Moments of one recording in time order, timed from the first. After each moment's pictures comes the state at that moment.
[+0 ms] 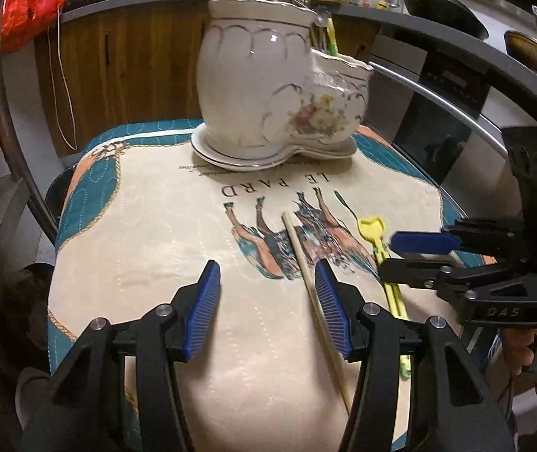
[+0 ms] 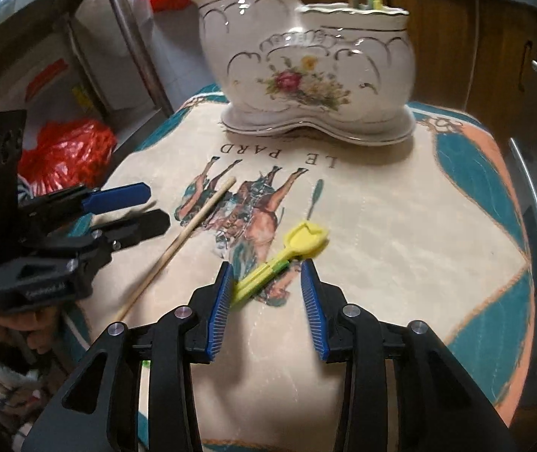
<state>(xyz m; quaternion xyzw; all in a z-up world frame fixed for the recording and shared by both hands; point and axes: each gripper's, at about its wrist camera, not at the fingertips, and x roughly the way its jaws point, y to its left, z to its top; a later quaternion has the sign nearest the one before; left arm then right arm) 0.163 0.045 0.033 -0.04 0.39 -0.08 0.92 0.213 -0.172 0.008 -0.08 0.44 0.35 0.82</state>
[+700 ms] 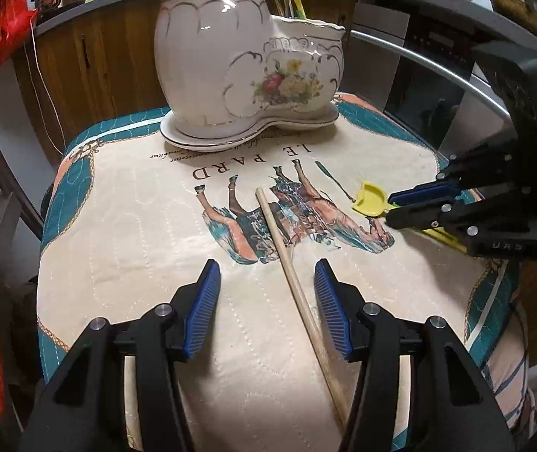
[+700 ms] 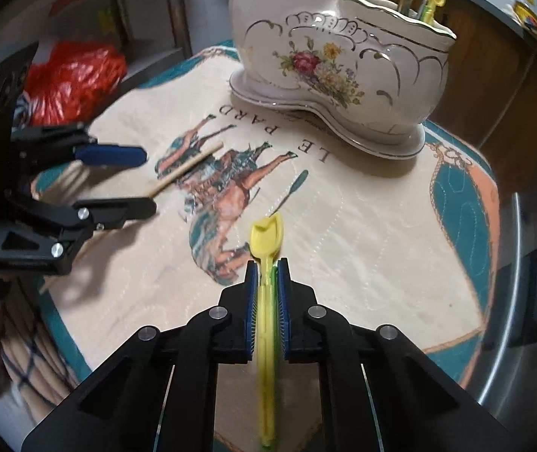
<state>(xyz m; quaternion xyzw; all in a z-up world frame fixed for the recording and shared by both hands) 0.168 0.022 0.024 0.01 0.42 -0.09 0.90 0.215 -0.172 0.011 -0.24 0.45 0.38 0.77</state>
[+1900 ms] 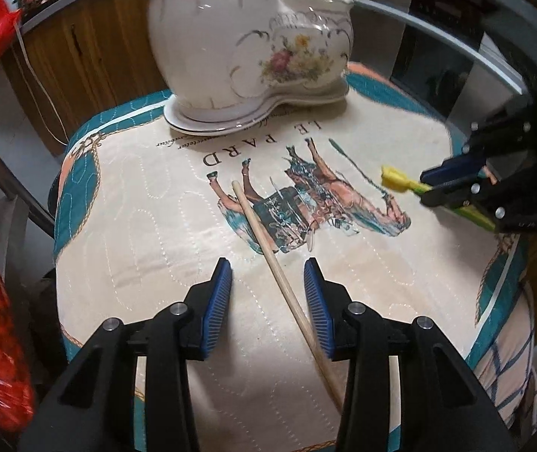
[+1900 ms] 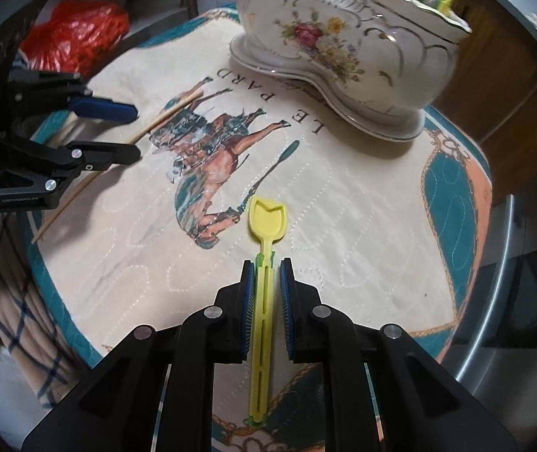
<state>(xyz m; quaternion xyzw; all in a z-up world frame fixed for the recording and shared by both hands) 0.183 0.024 0.026 0.05 0.48 -0.09 0.87 0.221 -0.174 0.014 -0.31 0.50 0.37 0.72</state>
